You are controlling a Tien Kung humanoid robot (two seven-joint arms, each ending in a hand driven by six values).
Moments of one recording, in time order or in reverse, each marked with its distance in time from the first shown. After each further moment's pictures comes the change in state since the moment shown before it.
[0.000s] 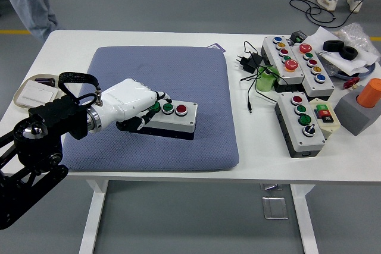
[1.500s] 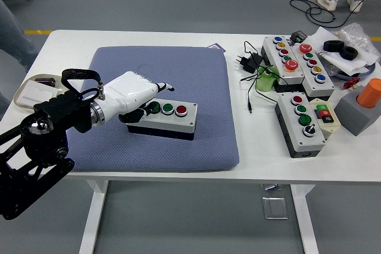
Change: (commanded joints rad) left arm -0.041 -0.006 0.031 0.030 0.000 0.087 0.002; right arm -0.018 -0.002 -0.033 0.000 0.019 0.000 0.001
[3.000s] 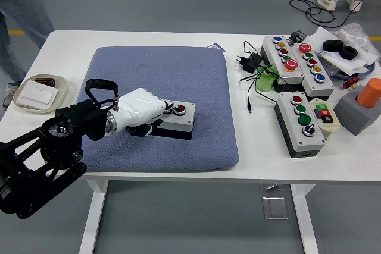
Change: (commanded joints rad) left arm -0.033 -0.044 0.051 0.098 0.000 -0.029 -0.001; right arm -0.004 -0.001 -0.032 0.000 0.032 -0.008 0.005
